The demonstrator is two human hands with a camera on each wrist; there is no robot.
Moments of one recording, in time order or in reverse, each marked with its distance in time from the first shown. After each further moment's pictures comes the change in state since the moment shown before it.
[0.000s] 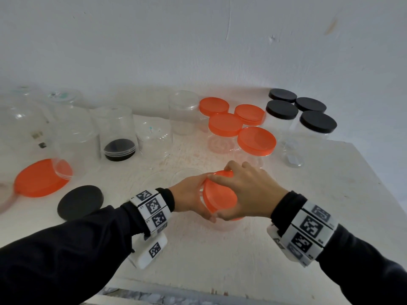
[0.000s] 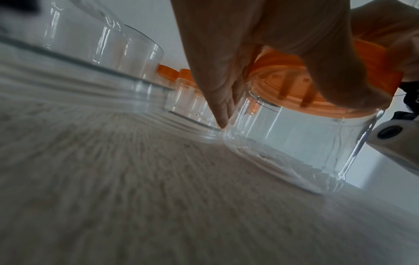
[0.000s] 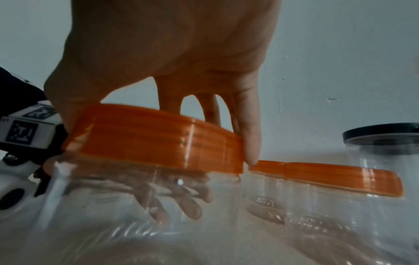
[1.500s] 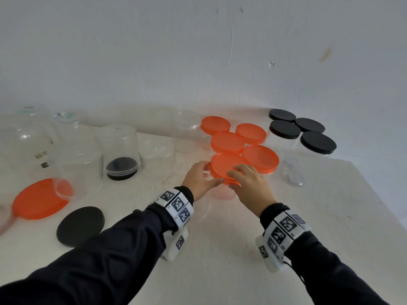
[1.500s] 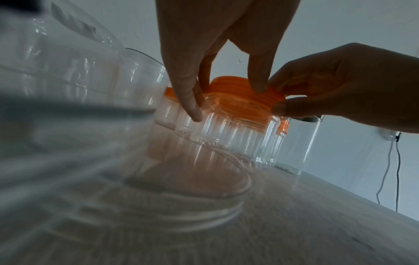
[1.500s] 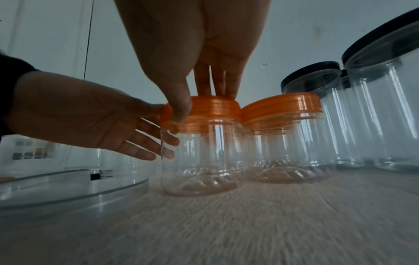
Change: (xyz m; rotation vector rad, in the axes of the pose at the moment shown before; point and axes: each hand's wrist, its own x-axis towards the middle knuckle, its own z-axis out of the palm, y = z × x) left_hand 0.061 0.001 -0.025 -0.028 0.550 0.011; right_hand 0.061 0.045 0.061 0.212 0.702 0.124
